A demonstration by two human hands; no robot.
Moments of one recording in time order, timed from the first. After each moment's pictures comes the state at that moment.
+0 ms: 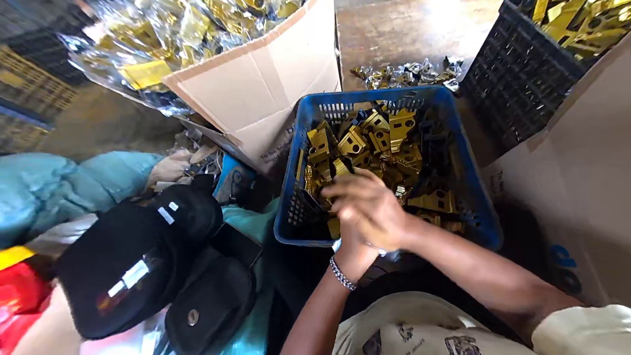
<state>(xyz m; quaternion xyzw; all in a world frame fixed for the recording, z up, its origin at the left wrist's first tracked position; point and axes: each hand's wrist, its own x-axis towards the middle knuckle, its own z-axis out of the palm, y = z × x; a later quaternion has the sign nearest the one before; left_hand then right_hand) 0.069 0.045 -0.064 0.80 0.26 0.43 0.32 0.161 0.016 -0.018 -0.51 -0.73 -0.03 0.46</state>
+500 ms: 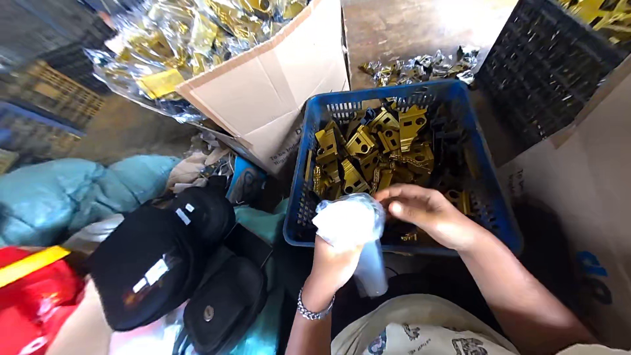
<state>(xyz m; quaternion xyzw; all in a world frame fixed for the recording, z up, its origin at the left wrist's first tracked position) 0.004 0.046 -0.022 0.64 0.28 0.40 0.59 0.193 -0.030 -0.009 -0.47 -0.46 0.45 0.61</state>
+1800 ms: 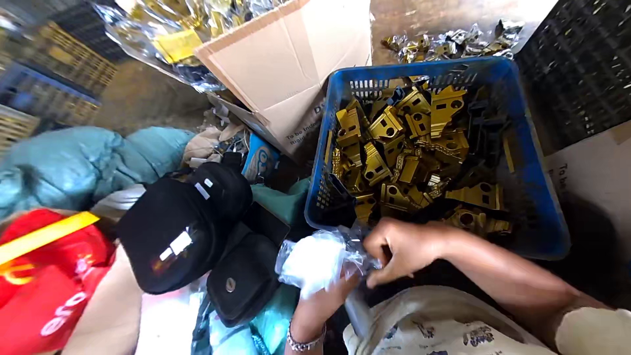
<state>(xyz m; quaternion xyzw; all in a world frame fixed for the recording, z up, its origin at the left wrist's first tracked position) -0.089 0.039 -0.039 0.68 0.34 0.35 0.55 0.135 0.017 -0.011 -0.41 -0.64 0.57 0.32</state>
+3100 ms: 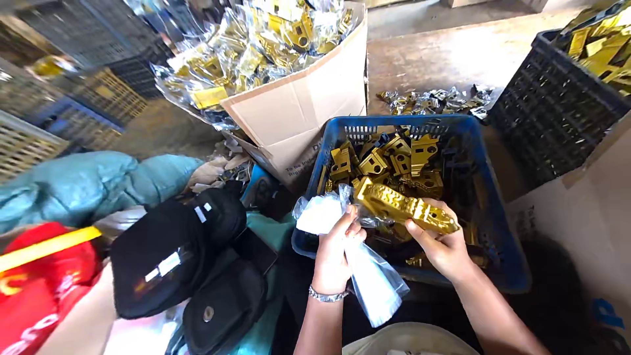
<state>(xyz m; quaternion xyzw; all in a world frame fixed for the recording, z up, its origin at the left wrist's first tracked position) 0.037 0.069 0.005 0.24 0.29 0.41 0.83 0.183 -0.029 -0.044 -0.44 -0.49 0.20 0.73</state>
